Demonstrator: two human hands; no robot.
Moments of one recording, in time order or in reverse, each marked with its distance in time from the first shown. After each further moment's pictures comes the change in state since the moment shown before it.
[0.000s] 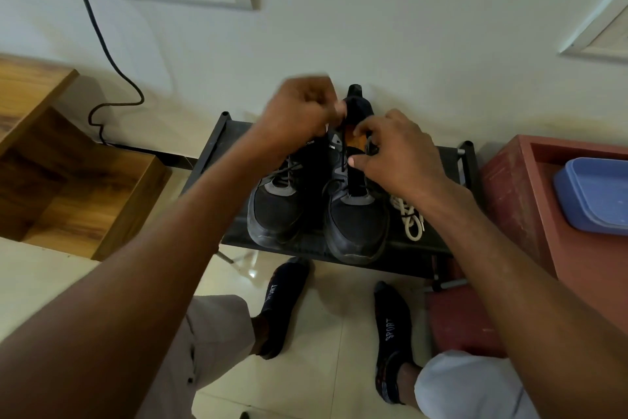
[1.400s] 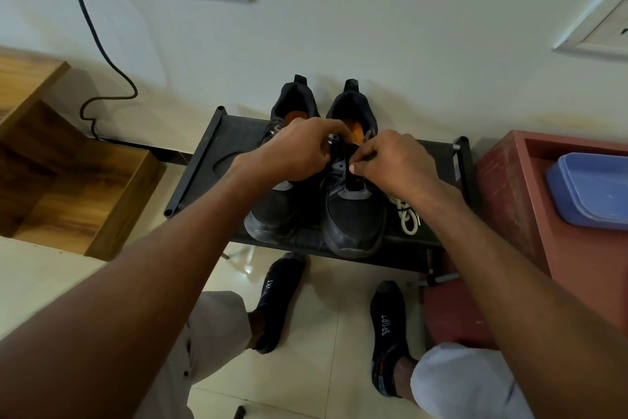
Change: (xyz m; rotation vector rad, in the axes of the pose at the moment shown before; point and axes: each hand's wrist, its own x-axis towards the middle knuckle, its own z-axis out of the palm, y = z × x) left_hand -0.002 -0.028 0.015 0.661 -0.264 0.037; right_hand -0.002 0.014 0.012 0.036 -0.149 0.157
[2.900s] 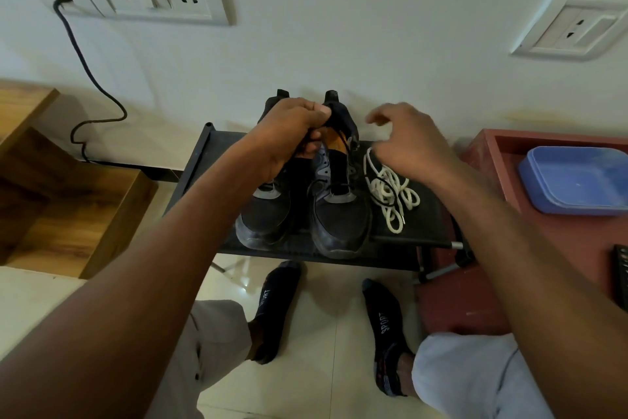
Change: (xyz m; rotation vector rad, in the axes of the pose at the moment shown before) left_hand 0.000 0.030 -0.023 -0.995 0.059 -0.184; right_hand -0.022 -0.002 -0.062 0.083 0.059 0.049
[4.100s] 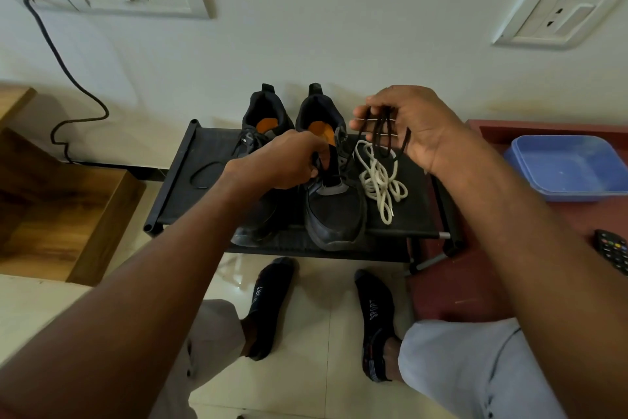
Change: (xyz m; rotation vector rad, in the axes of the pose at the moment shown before) left_hand 0.009 -0.031 0.013 1.183 -0.236 0.233; right_hand 0.009 0.008 -0.015 1.052 -0.062 0.218
